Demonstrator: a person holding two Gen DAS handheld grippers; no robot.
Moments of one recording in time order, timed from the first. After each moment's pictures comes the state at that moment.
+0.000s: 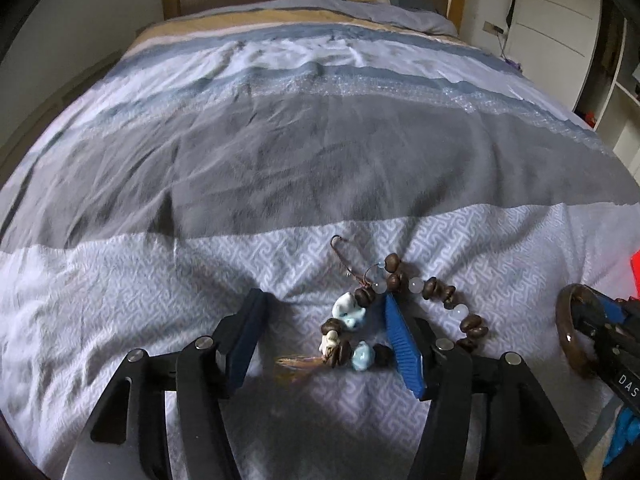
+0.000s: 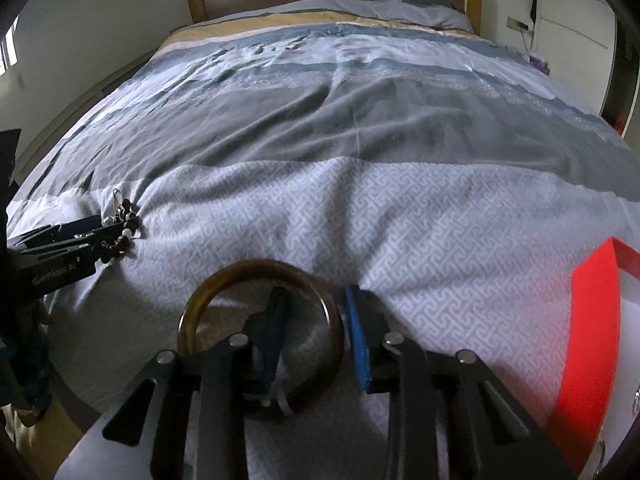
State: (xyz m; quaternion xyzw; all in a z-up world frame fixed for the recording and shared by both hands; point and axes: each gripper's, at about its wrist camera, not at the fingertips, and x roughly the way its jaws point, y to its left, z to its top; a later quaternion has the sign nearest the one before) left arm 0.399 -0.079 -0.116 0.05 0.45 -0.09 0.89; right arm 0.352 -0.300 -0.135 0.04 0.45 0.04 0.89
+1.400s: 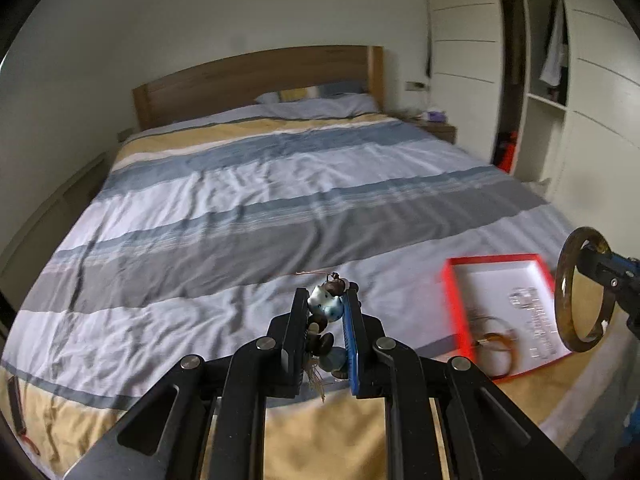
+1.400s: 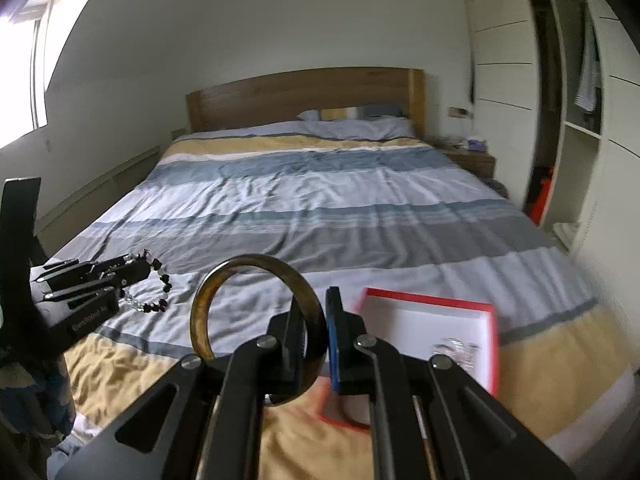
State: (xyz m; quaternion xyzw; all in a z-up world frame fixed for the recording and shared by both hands) left arm 0.185 -0.175 0.090 0.09 0.31 -0.17 0.93; right arm 0.113 -0.391 0.088 0.05 0.28 -0.02 0.96
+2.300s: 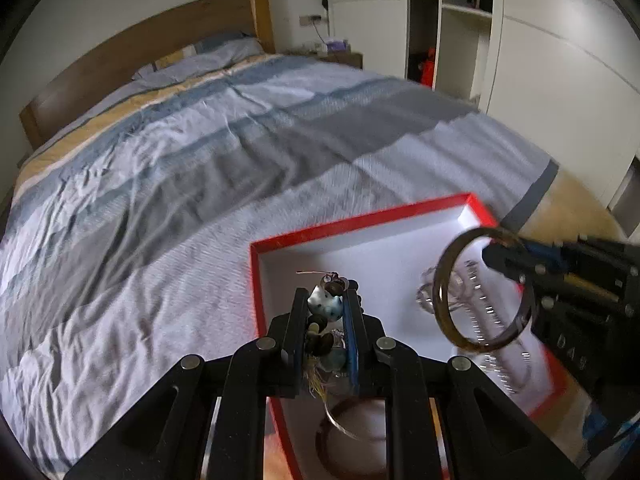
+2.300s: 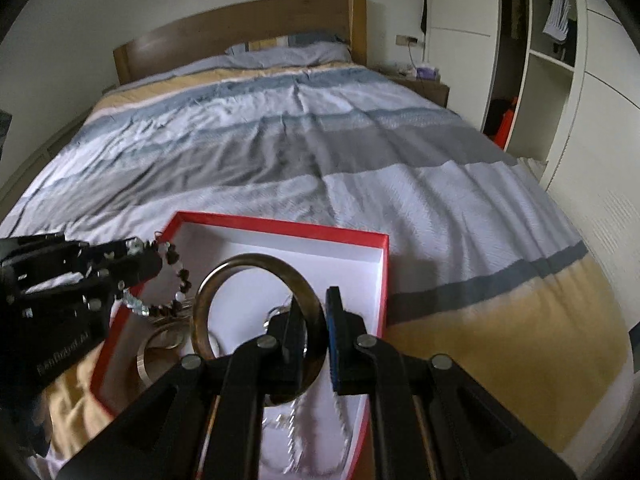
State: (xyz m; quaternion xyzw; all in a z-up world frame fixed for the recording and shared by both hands) left arm 0.245 -0.412 -0.038 0.18 0.40 -0.29 0.85; right arm 0.199 -0.548 -0.060 0.06 0.40 -0.08 0.91
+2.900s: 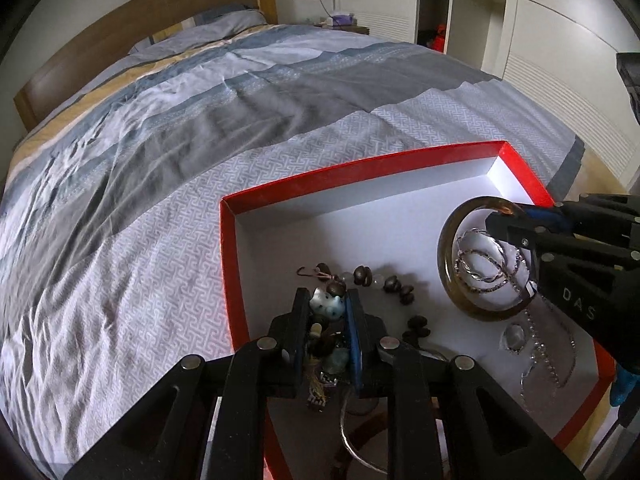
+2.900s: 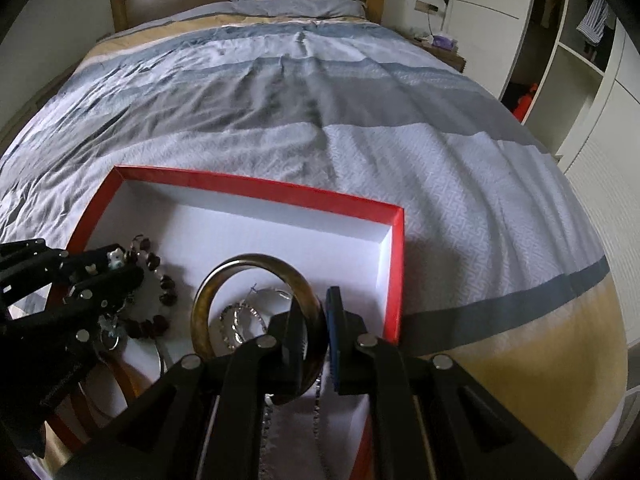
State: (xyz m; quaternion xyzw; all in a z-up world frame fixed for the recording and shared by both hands) left arm 0.268 -0.412 -0.088 0.17 0.43 -0.28 0.84; right arm 0.238 -0.555 -0.097 0.02 0.47 -0.08 0.88
